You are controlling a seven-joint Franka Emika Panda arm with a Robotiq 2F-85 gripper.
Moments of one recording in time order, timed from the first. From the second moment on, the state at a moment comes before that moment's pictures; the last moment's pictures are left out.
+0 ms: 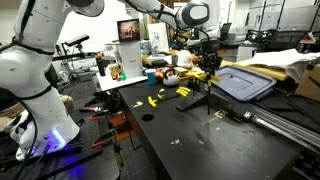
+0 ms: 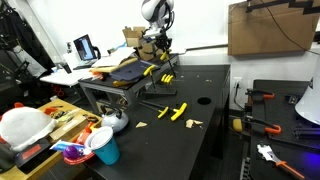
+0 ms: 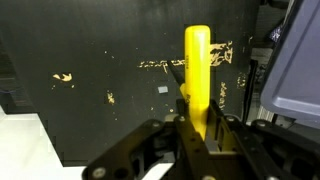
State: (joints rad) arm -0.10 0.64 -0.24 -1.38 -0.04 2.05 1.37
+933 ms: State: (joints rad) arm -0.11 0.64 -0.24 -1.38 -0.04 1.76 1.24
